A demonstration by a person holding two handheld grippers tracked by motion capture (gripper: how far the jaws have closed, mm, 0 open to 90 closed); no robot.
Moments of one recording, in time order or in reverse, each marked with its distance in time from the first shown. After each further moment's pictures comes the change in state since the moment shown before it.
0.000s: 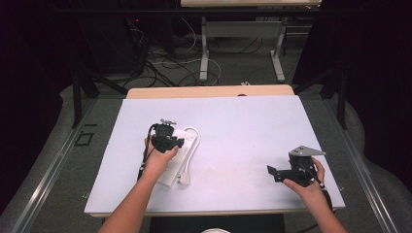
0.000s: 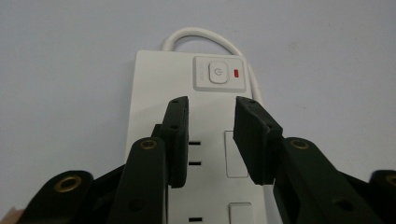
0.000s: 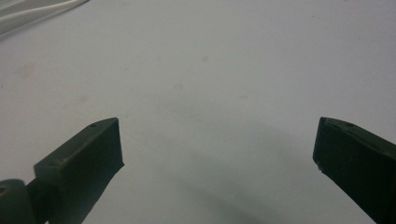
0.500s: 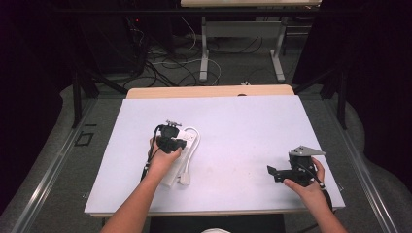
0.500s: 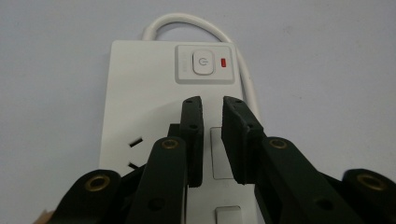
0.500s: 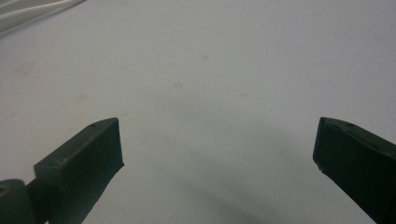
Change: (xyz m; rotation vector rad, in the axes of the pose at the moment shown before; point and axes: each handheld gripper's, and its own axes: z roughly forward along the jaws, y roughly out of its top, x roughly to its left) left arm -0.009 0.001 0.011 0.046 -0.008 0.024; right arm 0.000 0.000 0.001 0.006 0.004 0.002
